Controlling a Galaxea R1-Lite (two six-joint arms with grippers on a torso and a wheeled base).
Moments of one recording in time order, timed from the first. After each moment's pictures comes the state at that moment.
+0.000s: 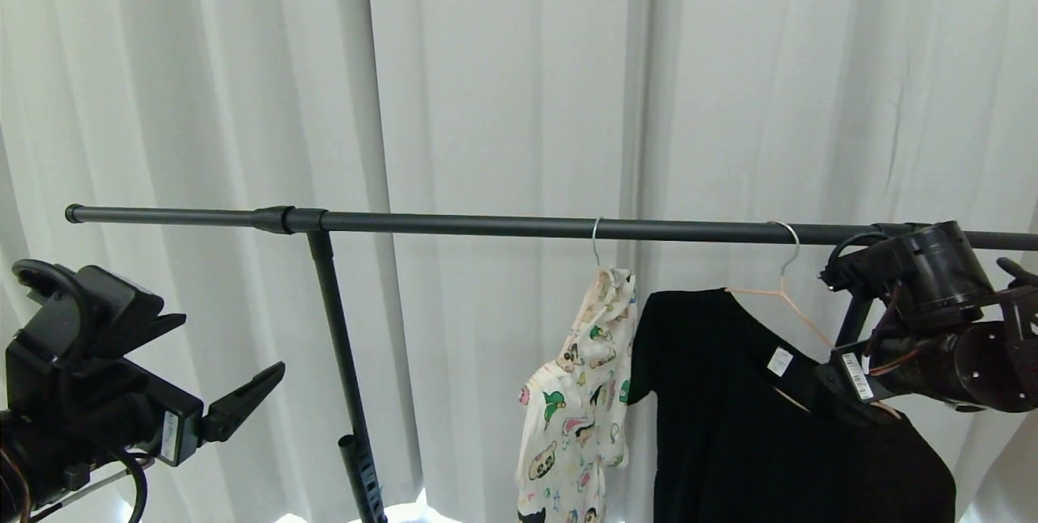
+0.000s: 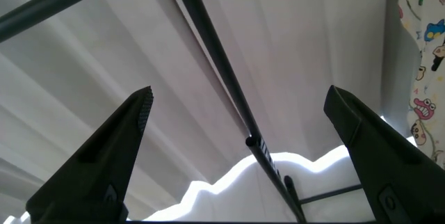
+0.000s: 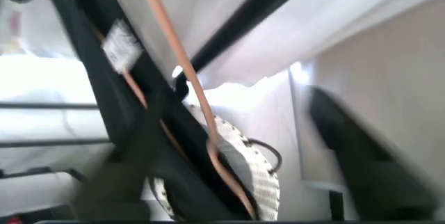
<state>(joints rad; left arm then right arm) 0.02 1.17 -0.33 -0.52 -0.20 0.46 0.40 1.58 -0.83 0.08 -0.51 0.04</state>
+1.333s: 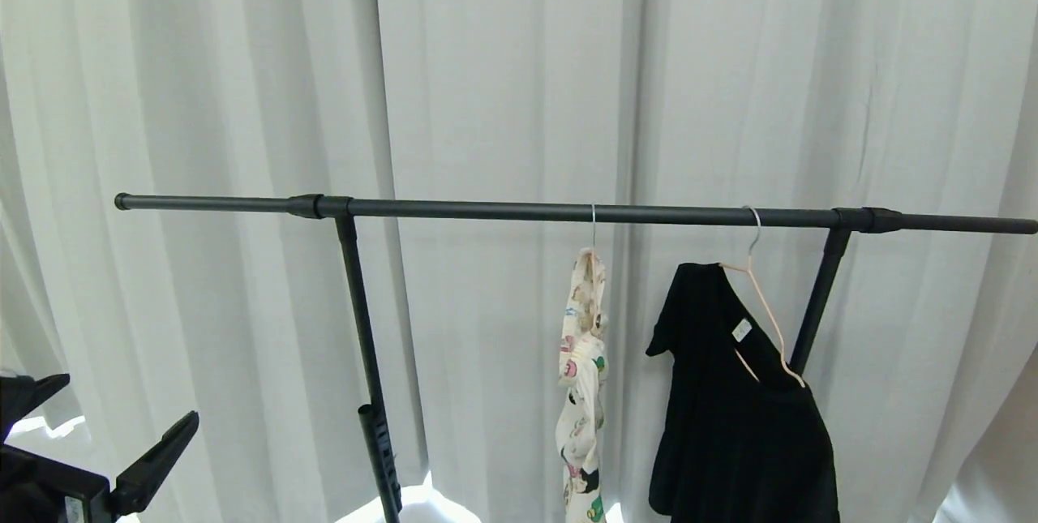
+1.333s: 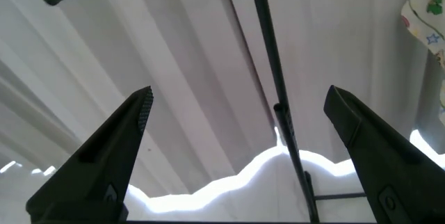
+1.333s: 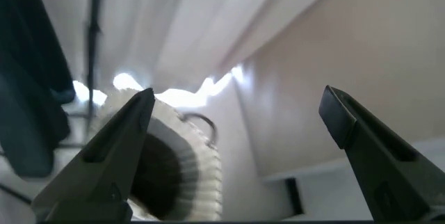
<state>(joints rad) 0.21 0.90 -0.14 -0.52 -0.20 0.45 0.21 0.78 -0.59 0.34 -0.57 -0.25</state>
